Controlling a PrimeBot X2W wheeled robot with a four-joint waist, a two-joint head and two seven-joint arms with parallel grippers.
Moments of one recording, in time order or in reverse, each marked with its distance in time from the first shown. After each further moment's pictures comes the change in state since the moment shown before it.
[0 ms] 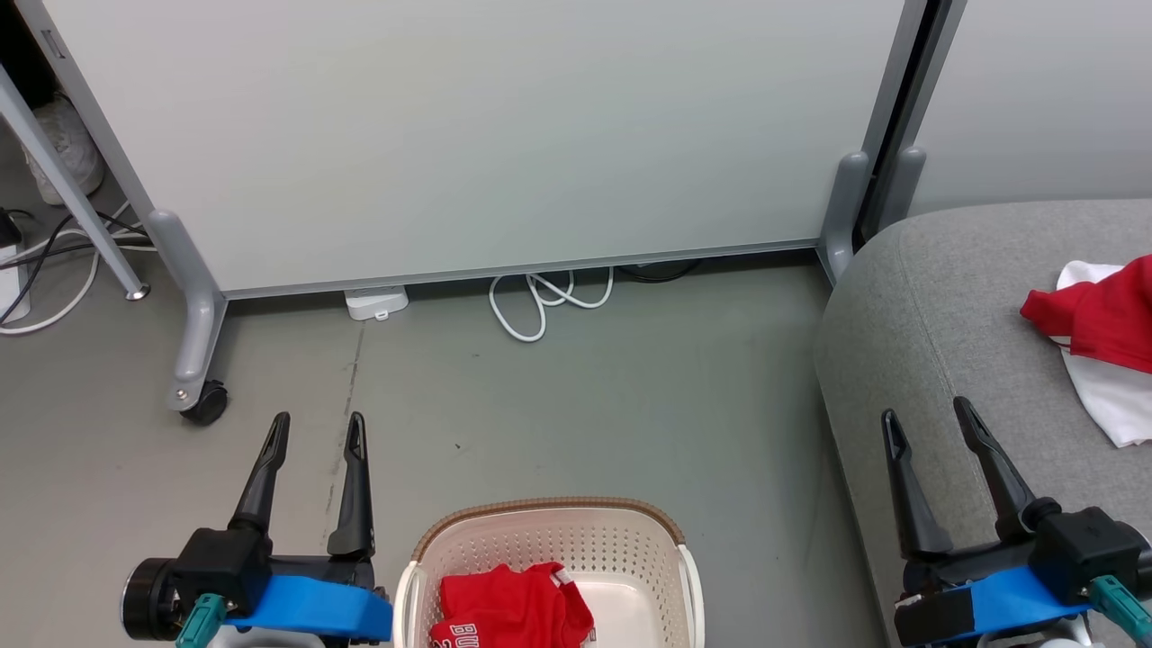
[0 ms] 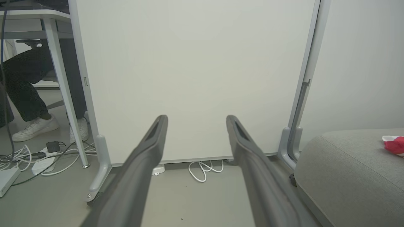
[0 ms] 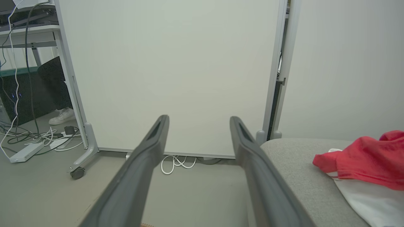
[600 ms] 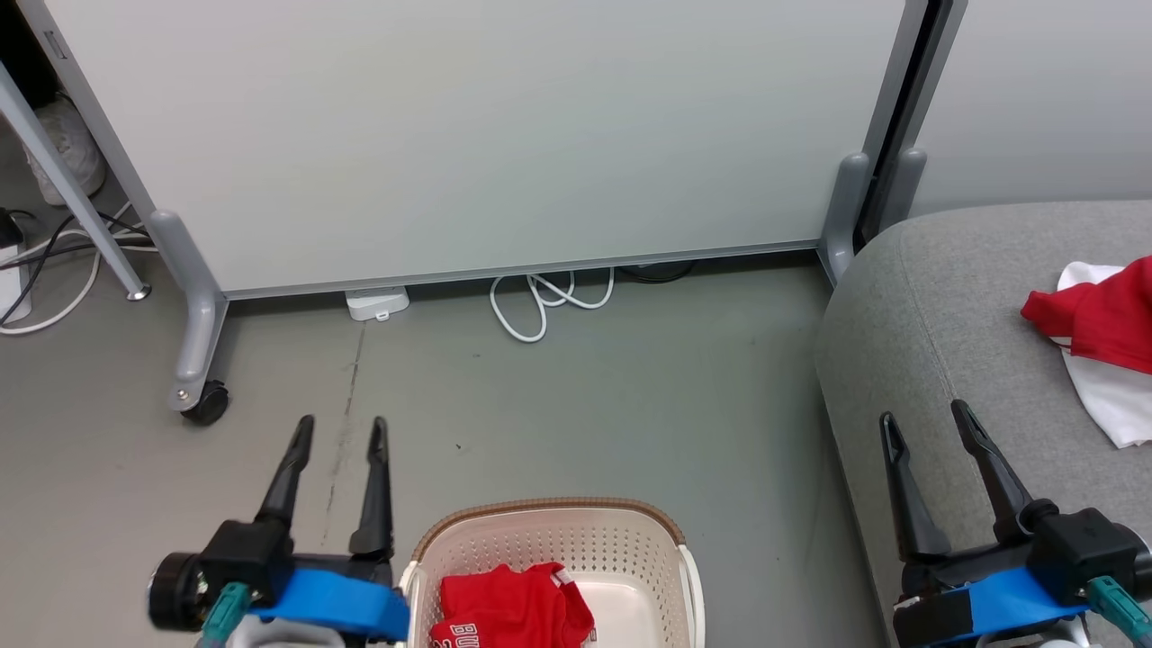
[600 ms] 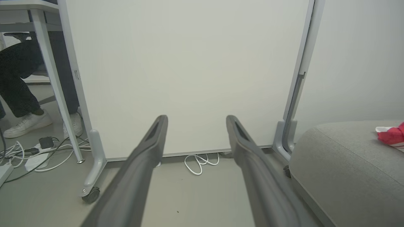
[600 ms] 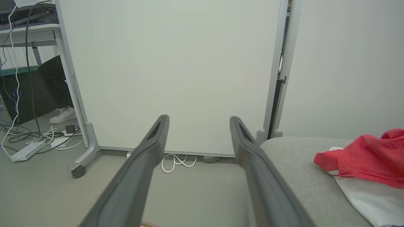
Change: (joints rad) left arm -0.013 -0.002 -0.021 0.049 0.000 -0.002 0.000; right arm 0.001 0.000 0.001 0.007 0.000 0.000 0.000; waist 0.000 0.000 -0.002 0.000
